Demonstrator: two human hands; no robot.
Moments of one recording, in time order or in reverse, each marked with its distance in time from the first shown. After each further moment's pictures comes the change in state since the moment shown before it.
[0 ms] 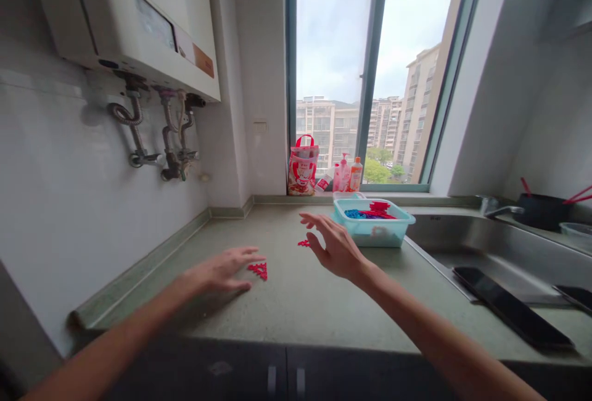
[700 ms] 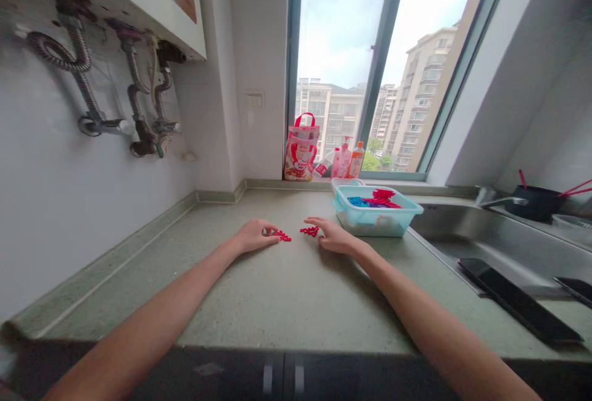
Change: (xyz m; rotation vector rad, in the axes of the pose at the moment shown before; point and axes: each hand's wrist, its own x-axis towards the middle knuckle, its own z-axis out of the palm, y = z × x) left_hand 0.123 -0.063 0.066 -0.121 0.185 -0.196; right_hand -0.008 0.117 0.067 0.040 -0.303 0.246
